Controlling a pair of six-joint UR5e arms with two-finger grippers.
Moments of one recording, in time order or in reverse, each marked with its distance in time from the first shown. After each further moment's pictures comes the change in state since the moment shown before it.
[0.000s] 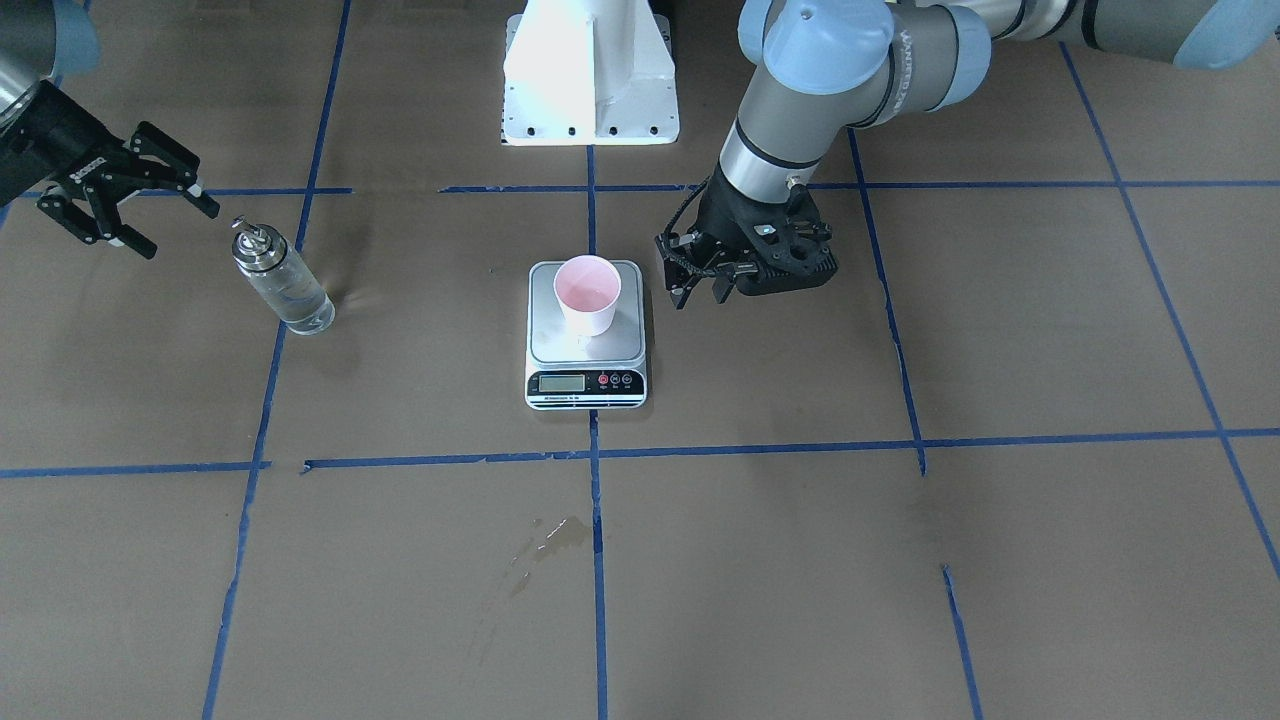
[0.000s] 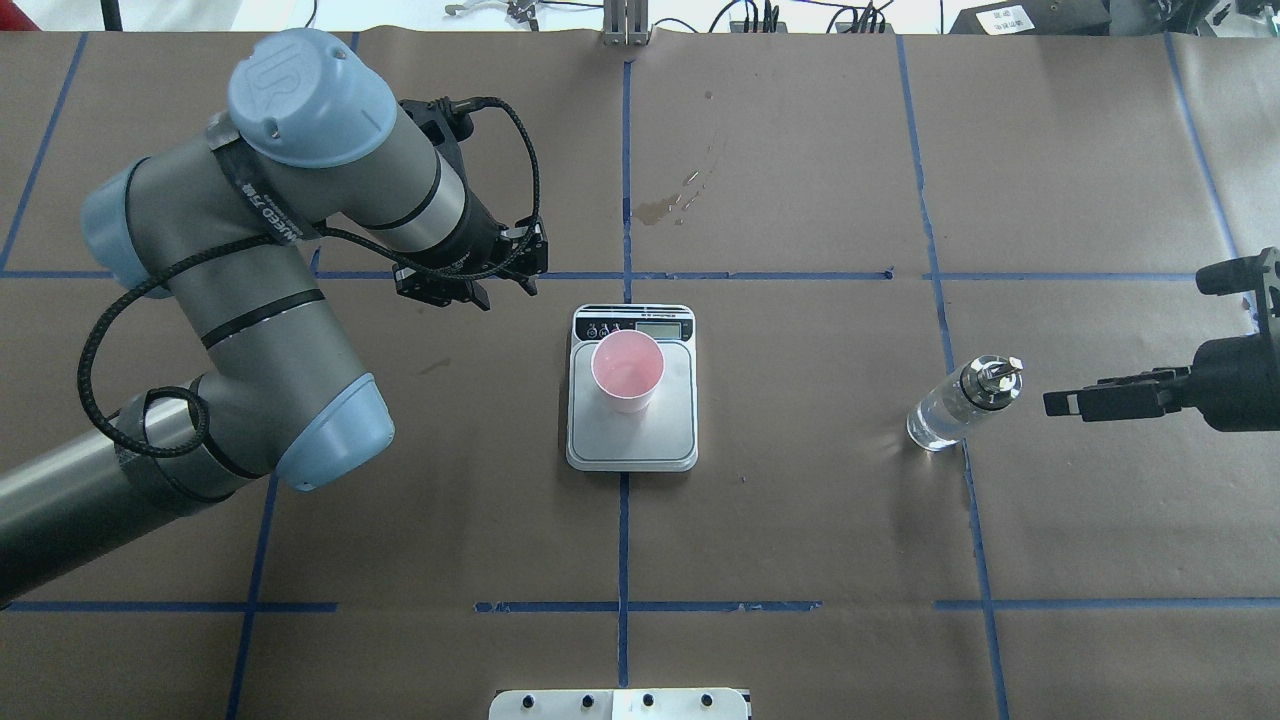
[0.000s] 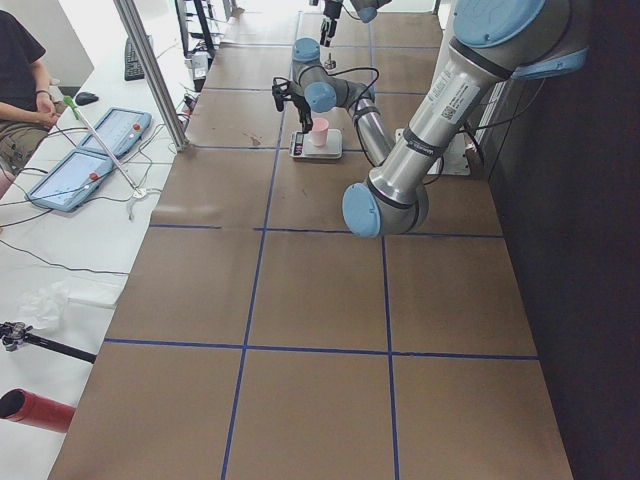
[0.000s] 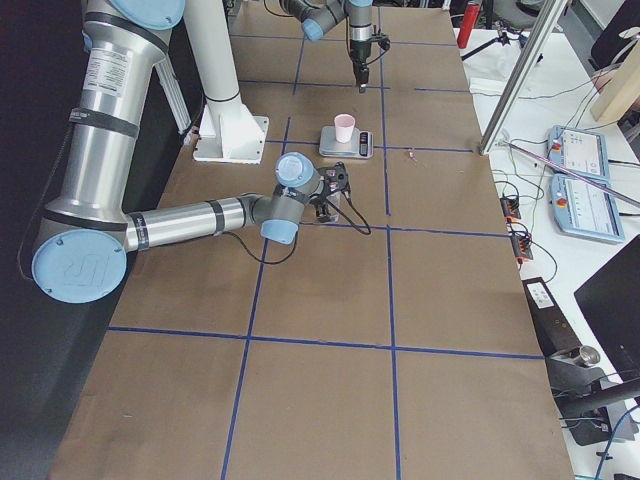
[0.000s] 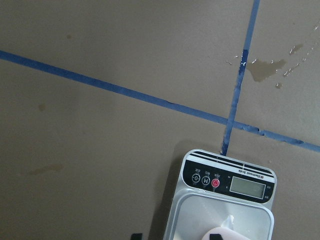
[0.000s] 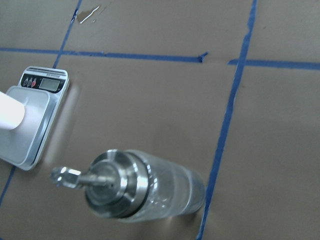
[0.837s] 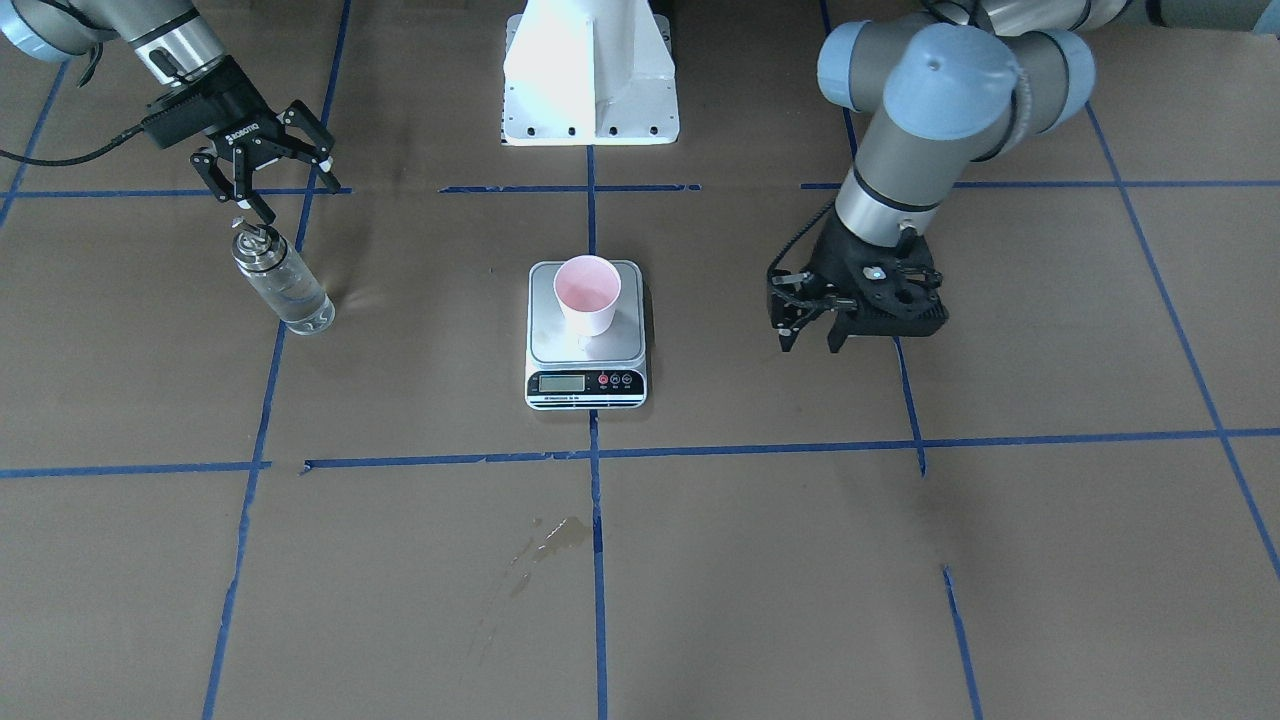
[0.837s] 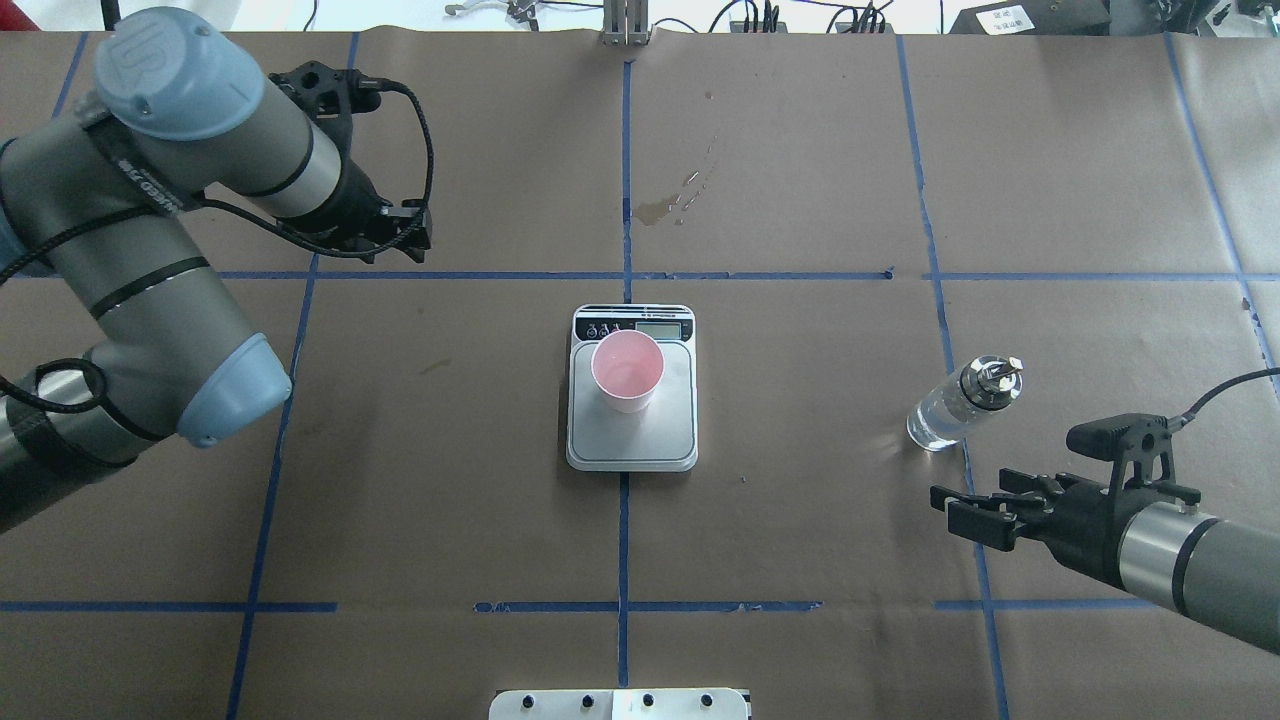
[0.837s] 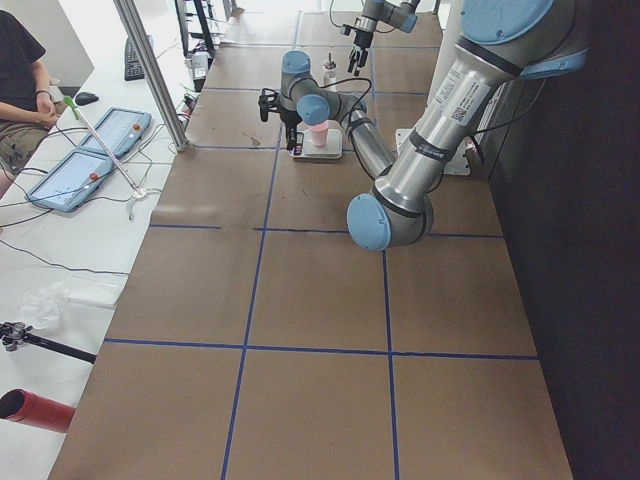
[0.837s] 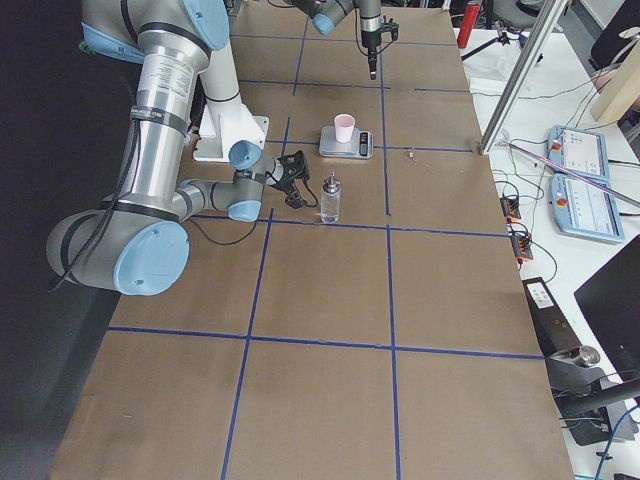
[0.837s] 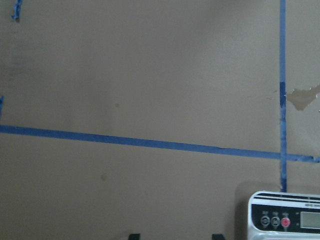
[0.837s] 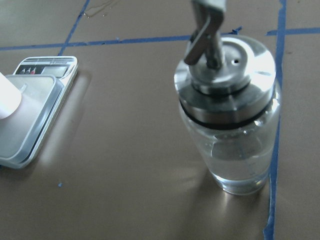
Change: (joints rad) left arm -0.135 0.171 -0.011 -0.049 0.012 0.472; right arm -0.632 -0.077 0.099 -0.016 -0.936 0.207
